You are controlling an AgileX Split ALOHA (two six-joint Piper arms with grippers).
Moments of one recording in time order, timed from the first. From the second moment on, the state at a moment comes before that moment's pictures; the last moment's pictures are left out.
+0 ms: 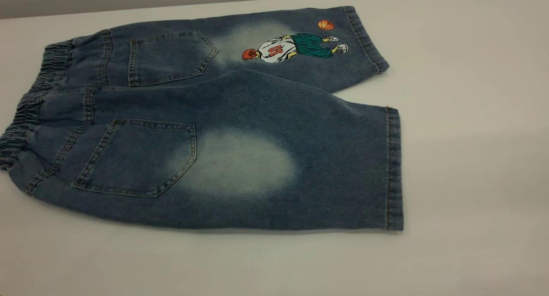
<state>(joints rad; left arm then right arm) -0.05 0.00 -0.50 0.00 1.08 -0.03 0.09 0.00 -0.51 0.02 1.06 -0.02</state>
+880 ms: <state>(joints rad) -0.05 0.81 -0.54 0.10 0.49 -0.35 0.09 0.73 -0.62 0.39 0.89 -0.17</state>
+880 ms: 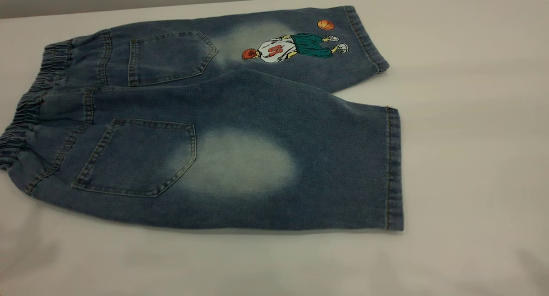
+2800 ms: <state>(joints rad) 0.06 1.50 -0.81 0.16 0.46 -0.35 0.44 1.85 -0.67 0.72 0.36 -0.51</state>
